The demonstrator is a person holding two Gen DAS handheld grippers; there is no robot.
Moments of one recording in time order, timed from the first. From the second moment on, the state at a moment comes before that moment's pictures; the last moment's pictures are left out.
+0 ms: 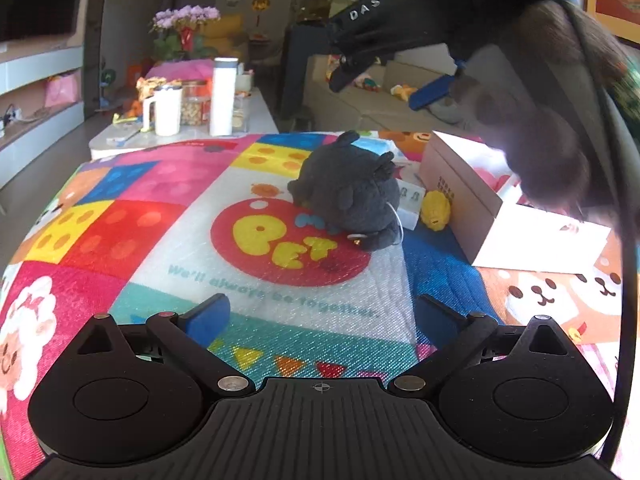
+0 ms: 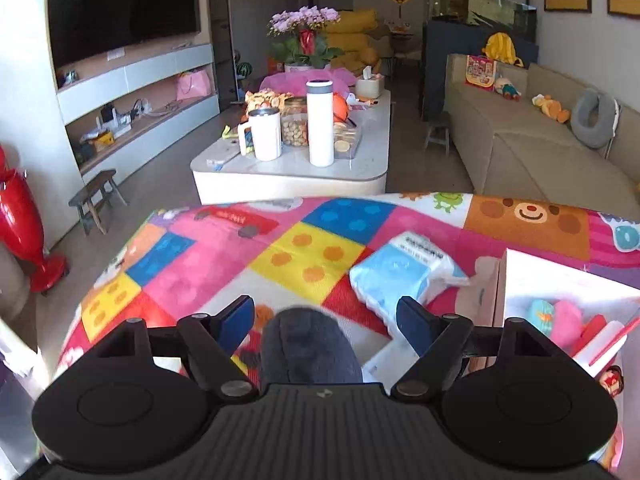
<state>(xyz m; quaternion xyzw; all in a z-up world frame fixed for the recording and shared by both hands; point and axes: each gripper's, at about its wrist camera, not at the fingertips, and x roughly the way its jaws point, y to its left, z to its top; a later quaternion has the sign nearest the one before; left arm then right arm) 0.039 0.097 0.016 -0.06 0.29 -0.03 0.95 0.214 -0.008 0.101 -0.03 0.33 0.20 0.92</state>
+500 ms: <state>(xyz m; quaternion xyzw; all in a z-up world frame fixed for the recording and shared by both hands) 0.047 0.111 0.010 -0.10 0.31 -0.02 0.94 0.342 0.007 0.040 -0.02 0.49 0.04 0.87</state>
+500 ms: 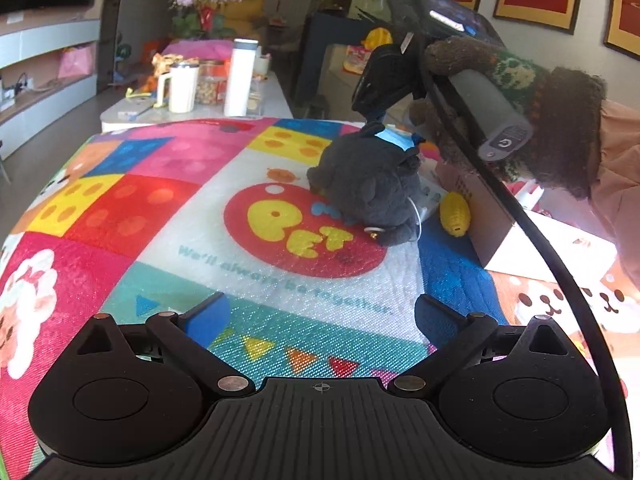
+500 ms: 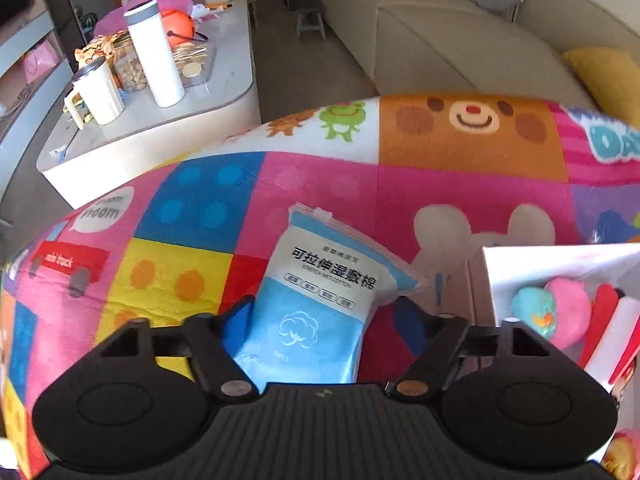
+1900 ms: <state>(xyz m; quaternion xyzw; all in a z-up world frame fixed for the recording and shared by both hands) 0.150 0.051 0.044 0.06 0.32 -0.04 0.95 0.004 -0.193 0.048 -0.03 0.31 0.06 0.95</state>
